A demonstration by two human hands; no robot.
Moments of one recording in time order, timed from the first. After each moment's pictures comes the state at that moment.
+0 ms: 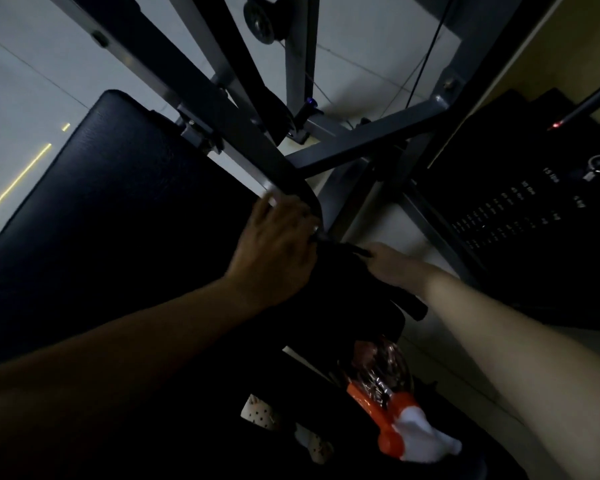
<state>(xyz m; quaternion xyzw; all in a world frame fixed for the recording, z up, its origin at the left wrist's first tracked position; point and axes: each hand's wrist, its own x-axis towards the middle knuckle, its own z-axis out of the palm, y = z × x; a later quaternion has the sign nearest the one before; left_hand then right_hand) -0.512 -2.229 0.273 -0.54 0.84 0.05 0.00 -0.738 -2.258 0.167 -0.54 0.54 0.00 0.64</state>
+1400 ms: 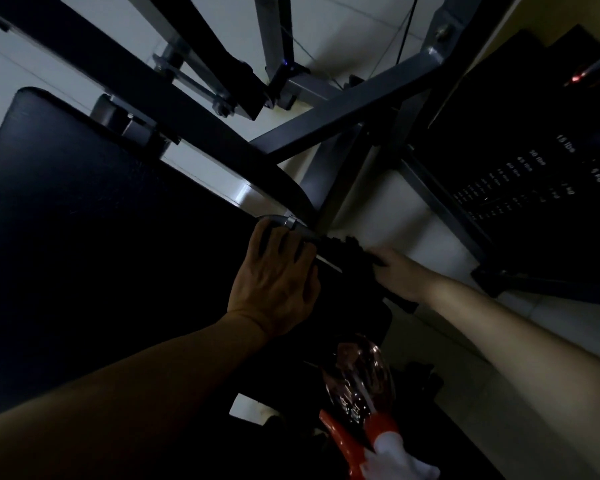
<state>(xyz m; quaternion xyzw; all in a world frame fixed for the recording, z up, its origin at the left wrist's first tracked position) -0.556 -2.211 0.243 -0.53 0.83 0.04 0.17 -0.774 -2.237 0.144 -0.49 0.55 -0.01 0.68</state>
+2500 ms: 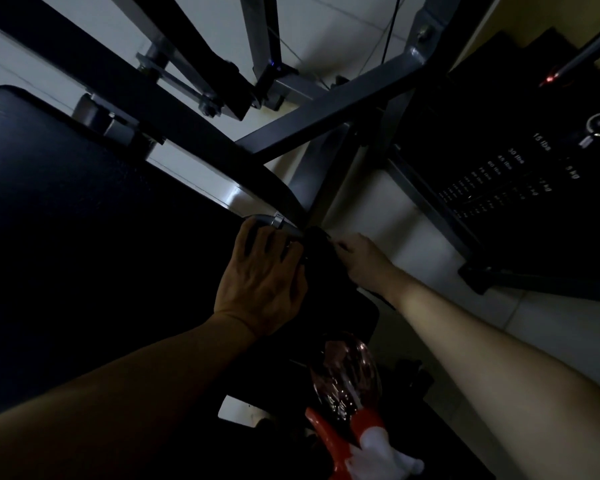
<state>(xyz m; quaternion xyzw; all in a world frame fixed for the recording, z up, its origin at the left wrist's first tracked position) -0.558 -2.211 0.242 -0.53 0.83 0.03 0.18 -0.741 -2.245 0.144 -0.55 0.58 -0.09 0.59</state>
